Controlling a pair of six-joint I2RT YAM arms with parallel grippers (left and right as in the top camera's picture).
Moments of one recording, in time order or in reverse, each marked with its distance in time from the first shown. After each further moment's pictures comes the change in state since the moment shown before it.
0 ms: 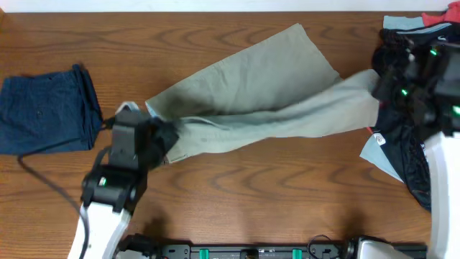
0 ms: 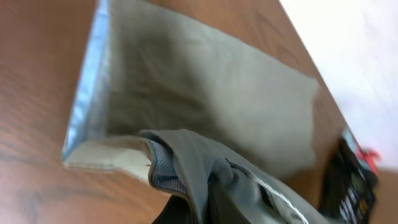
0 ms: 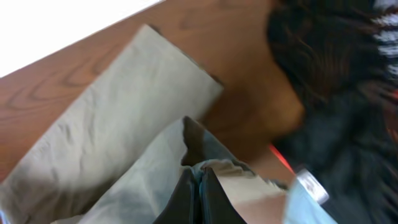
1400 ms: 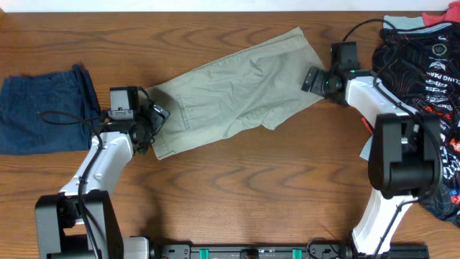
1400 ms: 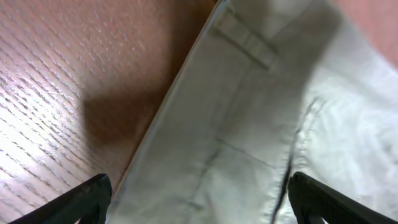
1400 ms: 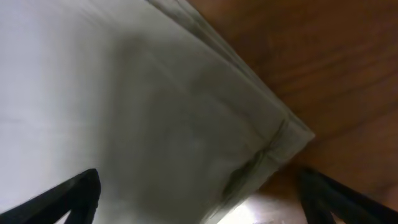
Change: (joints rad) left arm 0.262 0.584 -0.001 0.260 0.084 0.118; right arm 0.218 0.707 0.006 0.388 0.212 0.182
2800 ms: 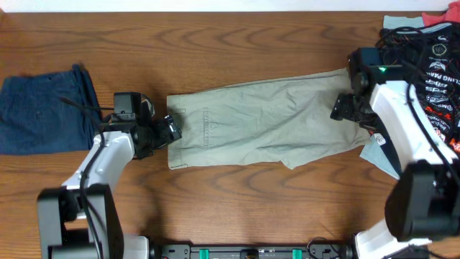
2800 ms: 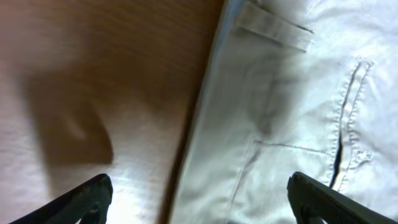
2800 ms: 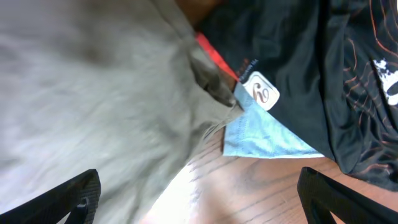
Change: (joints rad) left arm 0.000 0.042 -0.011 -0.089 0.202 0.508; right arm -0.033 -0.337 0.008 -0.697 0.238 0.015
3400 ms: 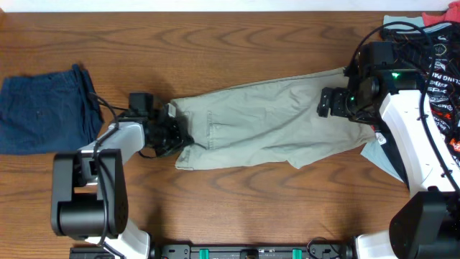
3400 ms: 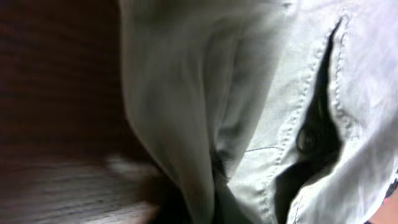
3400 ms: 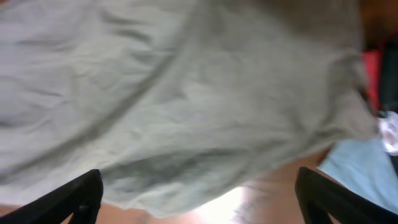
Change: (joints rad) left arm -0.048 0.185 0.023 0.045 0.293 0.021; right arm 0.000 -0.099 0.000 0.068 -0.425 -0.275
